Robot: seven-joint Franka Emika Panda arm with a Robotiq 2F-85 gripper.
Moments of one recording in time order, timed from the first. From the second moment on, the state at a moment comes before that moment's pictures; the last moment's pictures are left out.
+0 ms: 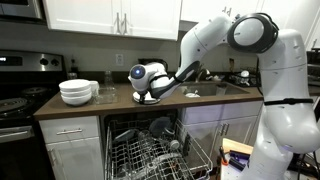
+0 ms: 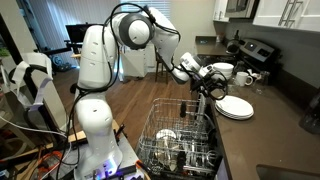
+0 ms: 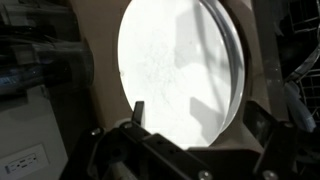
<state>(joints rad) -0.01 0.34 -0.05 -1.95 -1.24 2.36 0.46</state>
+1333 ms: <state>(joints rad) -0.01 0.35 -0.06 -1.95 -1.23 2.36 0.42</state>
